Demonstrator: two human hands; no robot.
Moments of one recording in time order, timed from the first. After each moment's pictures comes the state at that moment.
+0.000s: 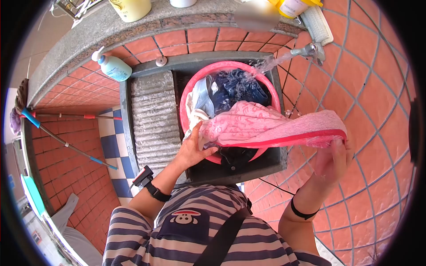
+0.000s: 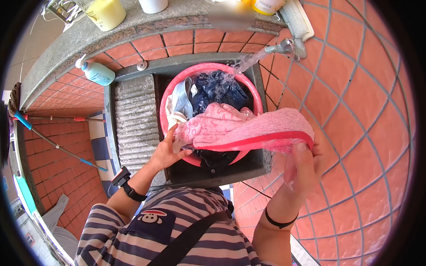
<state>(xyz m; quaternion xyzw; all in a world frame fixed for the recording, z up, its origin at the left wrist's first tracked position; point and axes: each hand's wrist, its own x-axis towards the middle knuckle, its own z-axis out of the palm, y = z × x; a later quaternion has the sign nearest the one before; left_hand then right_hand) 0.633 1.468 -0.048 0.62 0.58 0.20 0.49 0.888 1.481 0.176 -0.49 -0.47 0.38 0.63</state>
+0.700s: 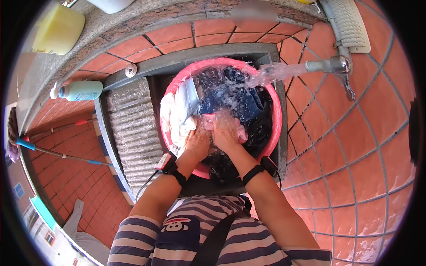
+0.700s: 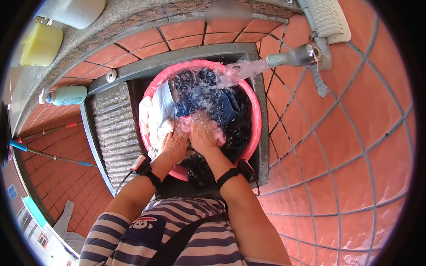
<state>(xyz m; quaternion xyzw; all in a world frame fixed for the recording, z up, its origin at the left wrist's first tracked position) 0.717 1.539 -0.167 0.77 0.44 -0.27 0.36 0.852 1.546 -0.185 -0.60 -0.73 0.30 -0.08</state>
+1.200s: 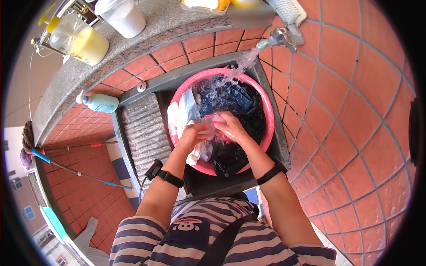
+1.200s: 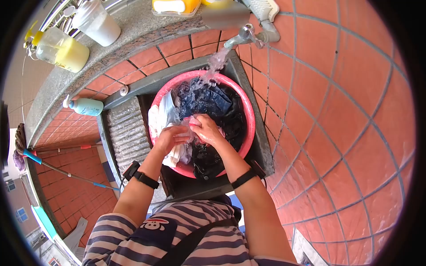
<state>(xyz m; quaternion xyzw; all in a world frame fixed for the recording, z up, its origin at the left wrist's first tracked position) 0.674 1.559 -0.146 0.43 0.49 0.09 0.76 0.874 1.549 -0.125 -0.59 -0.63 0.38 0.32</state>
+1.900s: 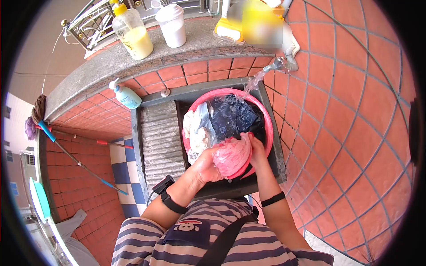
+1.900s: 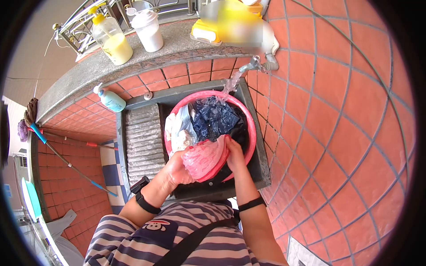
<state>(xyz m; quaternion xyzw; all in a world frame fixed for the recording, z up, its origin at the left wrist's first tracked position) 0.690 1.474 0.007 -0.10 0.18 0.25 0.94 0.908 1.480 -0.082 -0.37 -0.17 0.72 0.56</state>
